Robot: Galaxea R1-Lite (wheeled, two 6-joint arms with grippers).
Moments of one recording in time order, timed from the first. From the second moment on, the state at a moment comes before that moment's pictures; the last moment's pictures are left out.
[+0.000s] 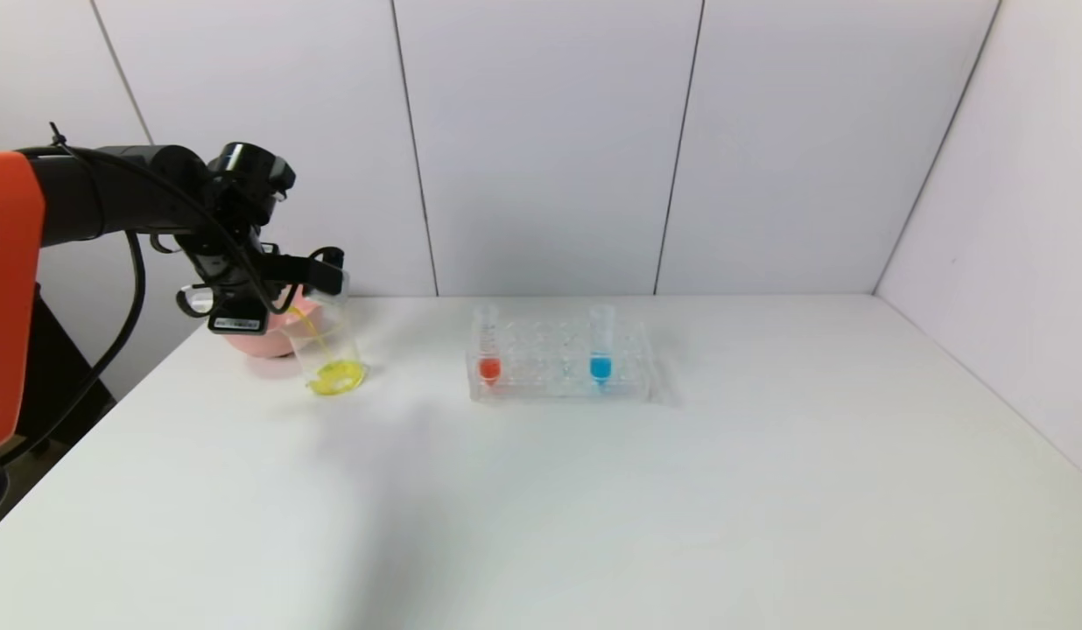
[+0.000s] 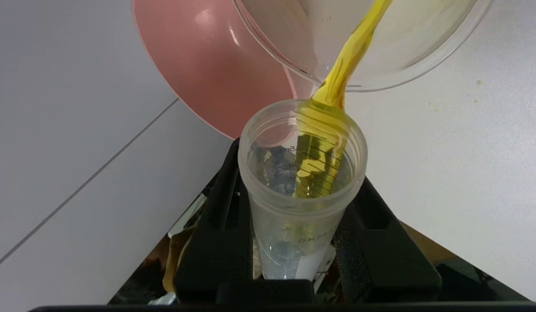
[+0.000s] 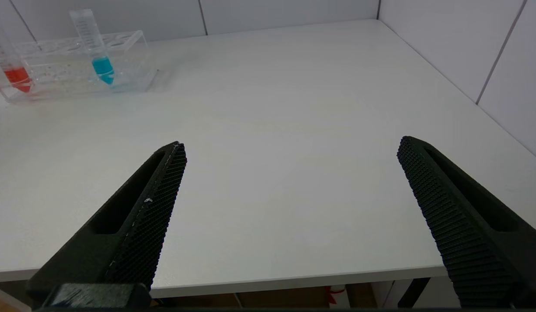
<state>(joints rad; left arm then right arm) -0.04 2.17 -2.01 0.73 0.37 1.43 0.00 0.00 0.00 0.00 -0.04 0.10</state>
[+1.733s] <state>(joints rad) -0.10 2.17 -2.00 0.73 0.55 1.47 0.00 0.00 0.00 0.00 -0.04 0.10</state>
